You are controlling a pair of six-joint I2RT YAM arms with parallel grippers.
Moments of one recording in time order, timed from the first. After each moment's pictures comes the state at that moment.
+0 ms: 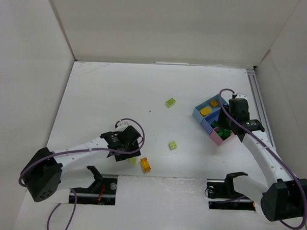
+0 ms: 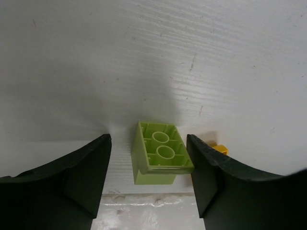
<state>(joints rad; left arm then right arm) -0.83 1.12 0.55 -0.66 -0.18 -1.07 0.17 1.07 0.81 -0.57 0.27 0.27</state>
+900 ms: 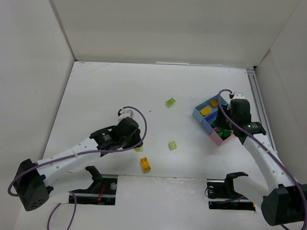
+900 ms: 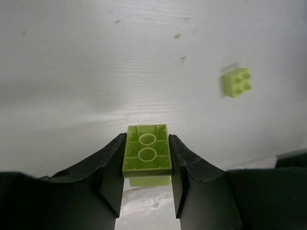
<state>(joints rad) -0.84 1.00 0.68 -0.65 -0.20 -0.96 0.17 1.04 0.80 -0.54 0.17 0.22</state>
